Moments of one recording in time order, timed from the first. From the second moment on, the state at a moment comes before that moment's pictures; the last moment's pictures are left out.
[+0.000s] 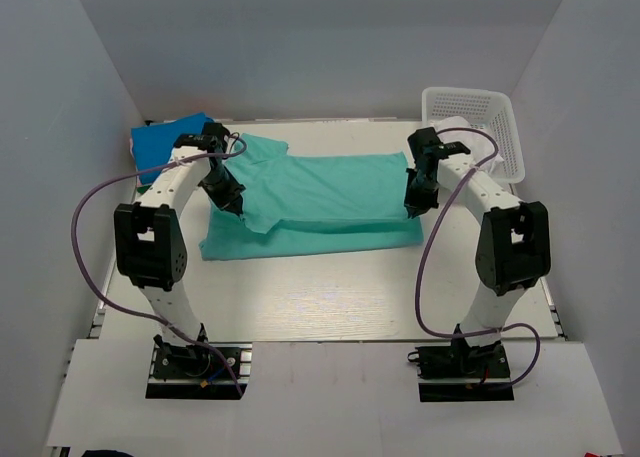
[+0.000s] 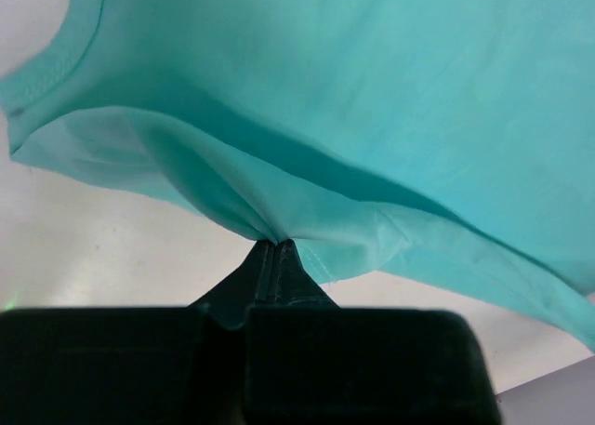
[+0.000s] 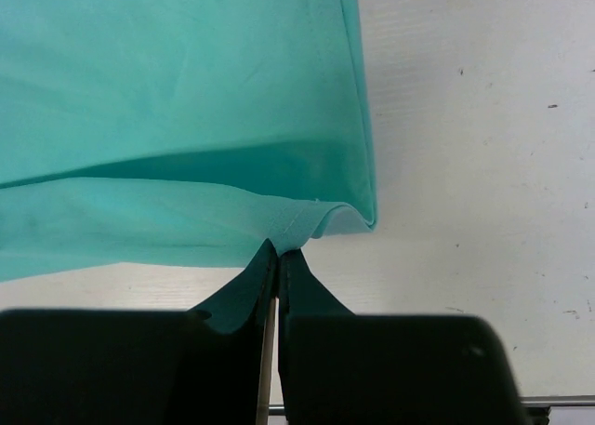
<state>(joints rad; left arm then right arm) -0.14 1.82 1.54 -1.10 0.02 -0.77 0.28 1.79 1.43 -0.94 0.04 0.41</state>
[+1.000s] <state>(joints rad) -0.13 1.82 1.43 -0.98 0.06 -0.66 0.36 1.73 1.27 -0.68 -0.17 0.31</state>
